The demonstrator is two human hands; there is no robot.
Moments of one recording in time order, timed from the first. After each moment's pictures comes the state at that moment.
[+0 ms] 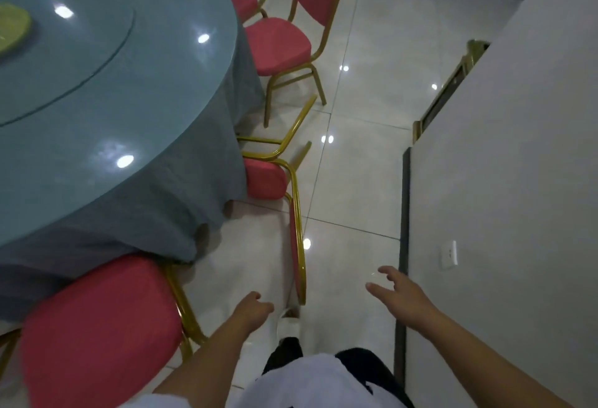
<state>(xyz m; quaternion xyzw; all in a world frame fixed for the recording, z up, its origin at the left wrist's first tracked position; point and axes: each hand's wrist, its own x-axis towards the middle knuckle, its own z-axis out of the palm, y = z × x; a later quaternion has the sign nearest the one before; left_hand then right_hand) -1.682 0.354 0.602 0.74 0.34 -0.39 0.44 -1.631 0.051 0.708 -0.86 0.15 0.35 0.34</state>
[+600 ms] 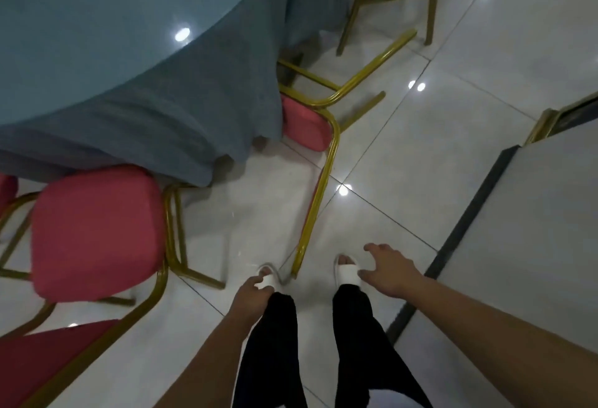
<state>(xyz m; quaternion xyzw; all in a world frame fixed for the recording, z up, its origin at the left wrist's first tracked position) -1.624 0.272 0.525 0.59 0.57 -0.30 0.48 -1.418 0.057 0.544 -0.83 -0.17 0.53 0.03</state>
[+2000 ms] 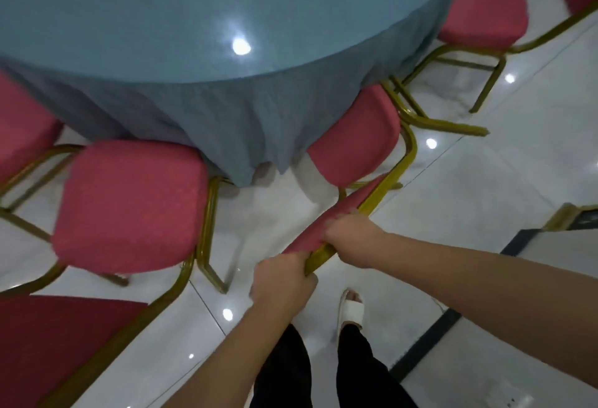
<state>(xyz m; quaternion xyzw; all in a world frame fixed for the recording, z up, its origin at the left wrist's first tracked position) -1.610 0.362 0.617 0.86 0.38 -0.18 0.28 -1.443 0.314 0.621 -0.67 -0.67 0.26 -0.20</state>
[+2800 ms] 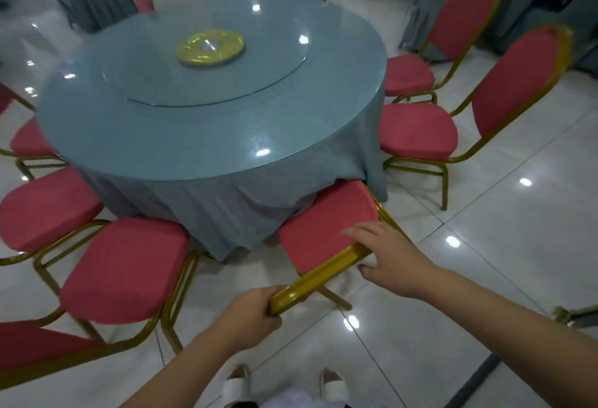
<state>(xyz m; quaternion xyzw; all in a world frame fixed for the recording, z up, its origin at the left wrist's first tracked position) -1.493 0.232 0.774 0.86 0.32 -0.13 0.38 -1.228 0.102 0.810 -0.78 -0.58 0.22 0.10</state>
